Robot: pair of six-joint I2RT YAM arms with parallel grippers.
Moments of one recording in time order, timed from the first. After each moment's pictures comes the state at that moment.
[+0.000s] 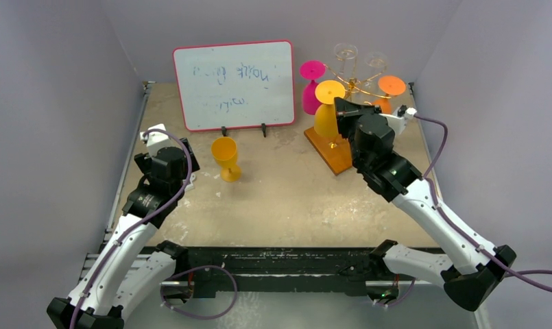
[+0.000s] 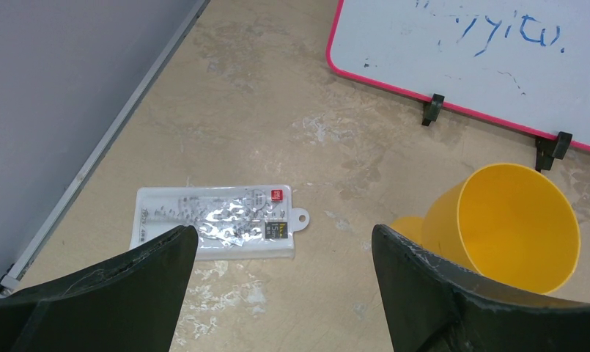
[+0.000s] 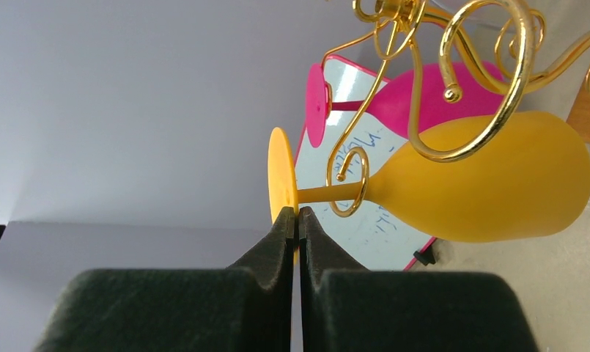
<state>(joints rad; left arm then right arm) -0.36 0.75 0.79 -0.54 -0.69 -0.41 0.65 1.06 1.14 -0.20 0.72 1.41</state>
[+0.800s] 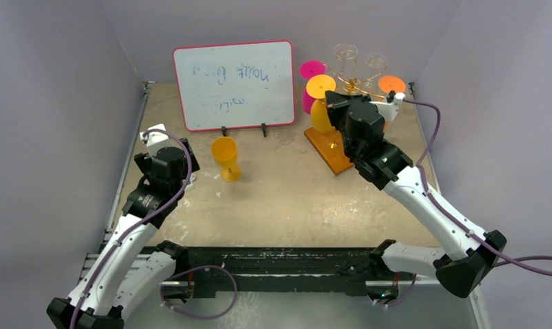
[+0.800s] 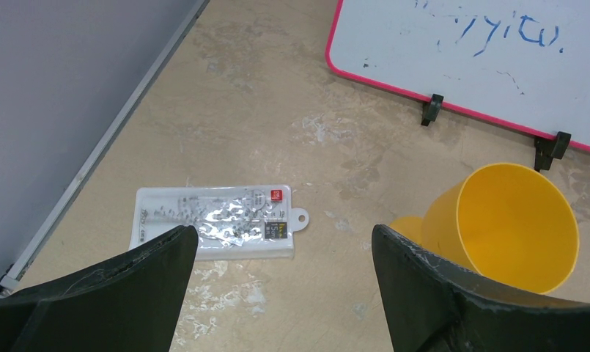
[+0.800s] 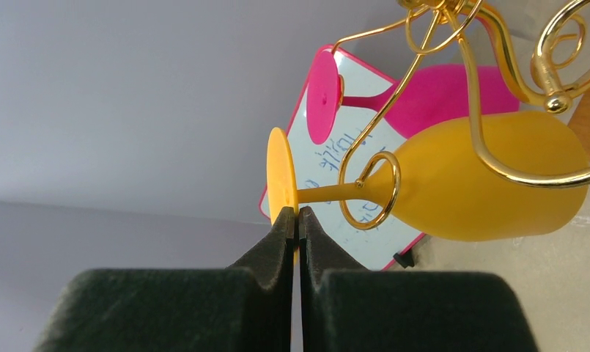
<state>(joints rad) -0.36 0.75 0.79 -0.54 -0.69 -0.41 0.65 1.17 1.24 -0.20 0.68 1.30</state>
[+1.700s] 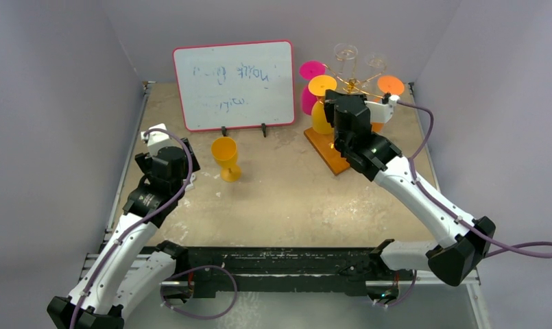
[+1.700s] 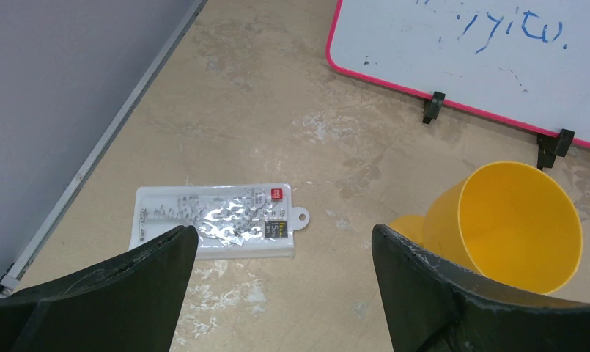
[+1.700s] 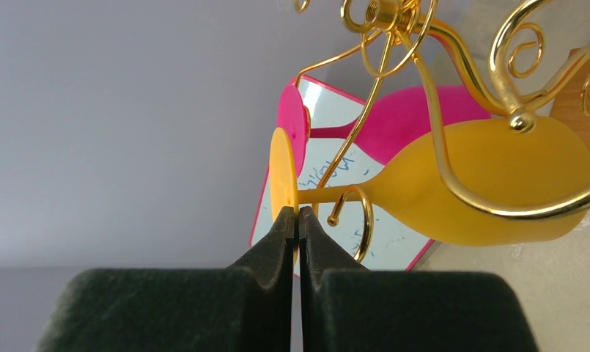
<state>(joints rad) -0.36 0.76 0.79 -0.54 -0.68 -0.41 0.65 1.27 1.30 -0.26 0.80 1.41</state>
